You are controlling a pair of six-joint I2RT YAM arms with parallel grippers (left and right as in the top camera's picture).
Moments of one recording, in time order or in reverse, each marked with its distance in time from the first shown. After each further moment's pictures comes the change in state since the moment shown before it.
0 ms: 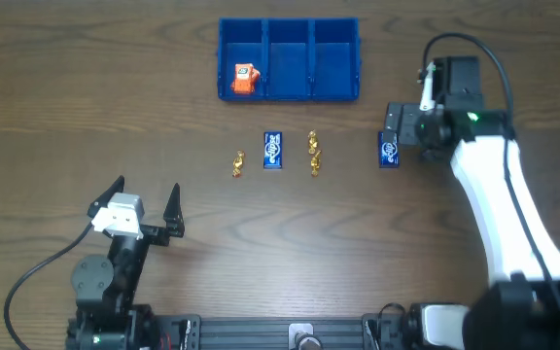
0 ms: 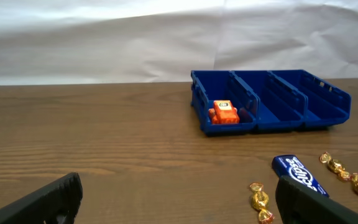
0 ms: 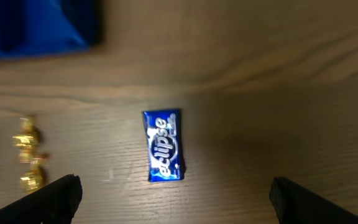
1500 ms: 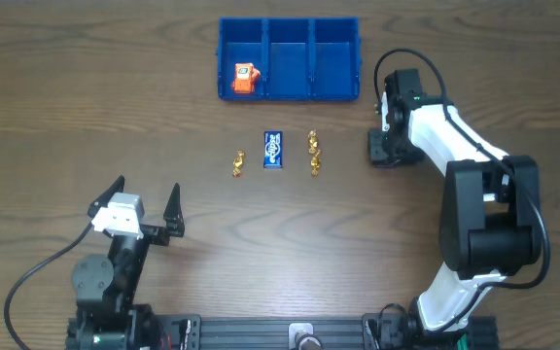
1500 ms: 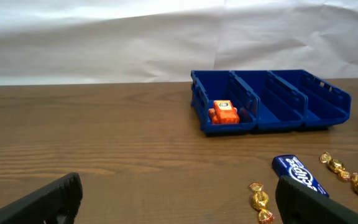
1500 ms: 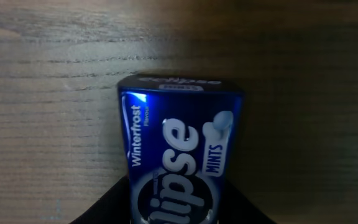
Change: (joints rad) left arm 0.000 0.000 0.000 0.000 0.000 0.000; right arm 0.061 0.385 0.005 0.056 -0.015 -0.063
